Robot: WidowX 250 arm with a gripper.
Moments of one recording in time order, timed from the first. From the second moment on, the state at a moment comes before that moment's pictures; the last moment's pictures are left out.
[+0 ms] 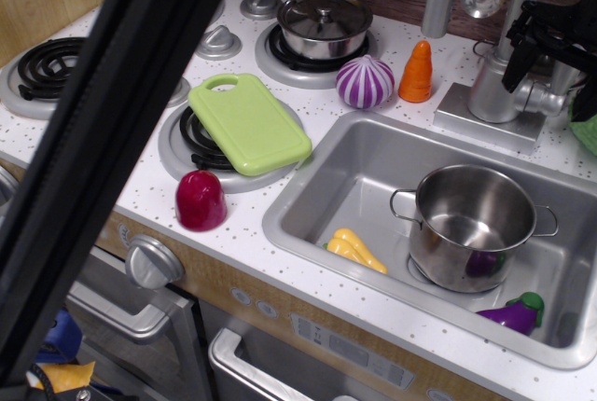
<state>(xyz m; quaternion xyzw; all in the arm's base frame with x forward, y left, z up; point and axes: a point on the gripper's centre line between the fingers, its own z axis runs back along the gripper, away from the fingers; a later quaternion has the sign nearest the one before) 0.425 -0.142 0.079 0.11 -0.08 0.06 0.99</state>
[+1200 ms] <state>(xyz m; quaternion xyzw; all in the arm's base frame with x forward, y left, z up) 0.452 -0.157 0.079 0.17 -0.16 0.06 0.97</state>
